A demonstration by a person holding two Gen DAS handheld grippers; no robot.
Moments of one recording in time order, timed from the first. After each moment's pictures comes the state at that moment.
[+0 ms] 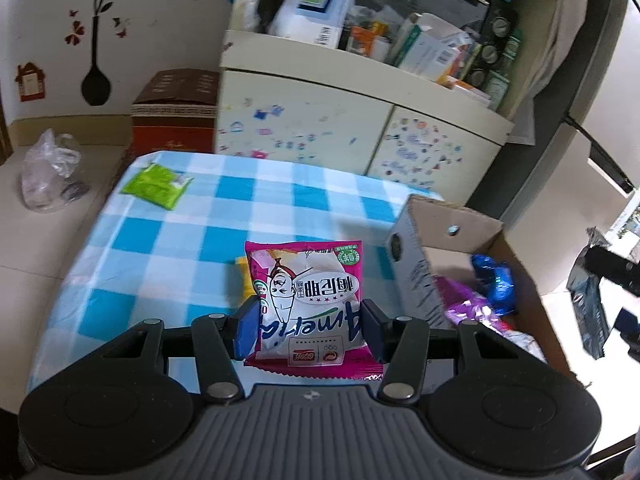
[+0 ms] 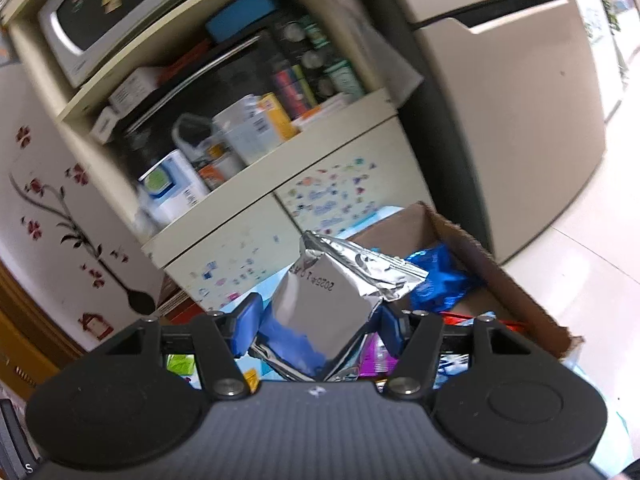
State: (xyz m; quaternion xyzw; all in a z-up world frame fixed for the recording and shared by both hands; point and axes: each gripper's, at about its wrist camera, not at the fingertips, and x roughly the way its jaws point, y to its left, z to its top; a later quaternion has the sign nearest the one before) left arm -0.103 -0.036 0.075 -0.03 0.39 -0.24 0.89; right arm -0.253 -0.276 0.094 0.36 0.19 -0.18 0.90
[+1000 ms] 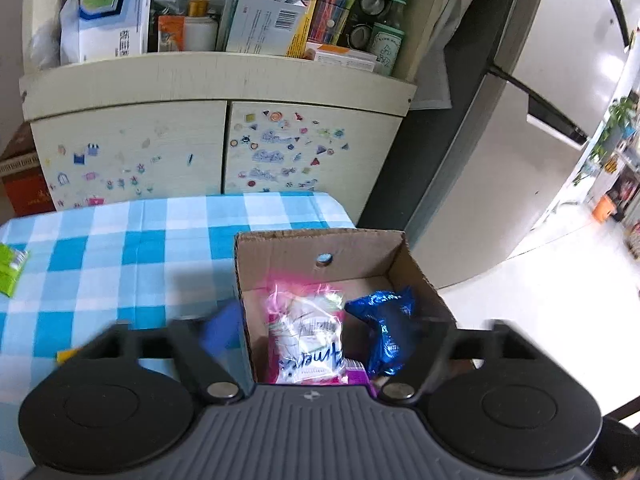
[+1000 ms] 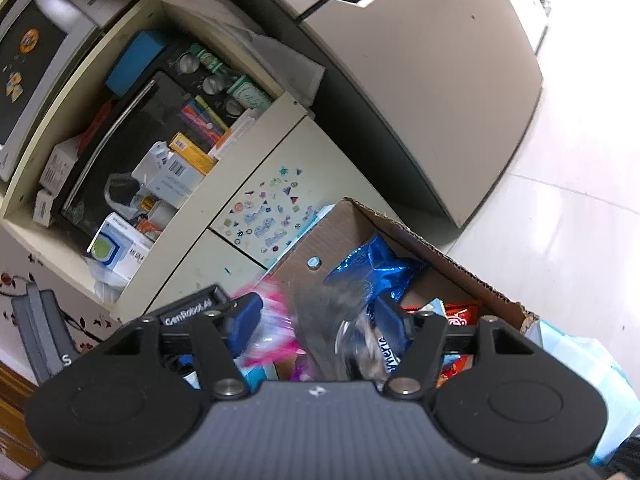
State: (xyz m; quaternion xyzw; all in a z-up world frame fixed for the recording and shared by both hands) left arm -0.068 -0.211 0.083 0.04 0.39 -0.33 0.86; right arm -0.270 -0.324 0.064 0.48 0.18 -0.24 0.83
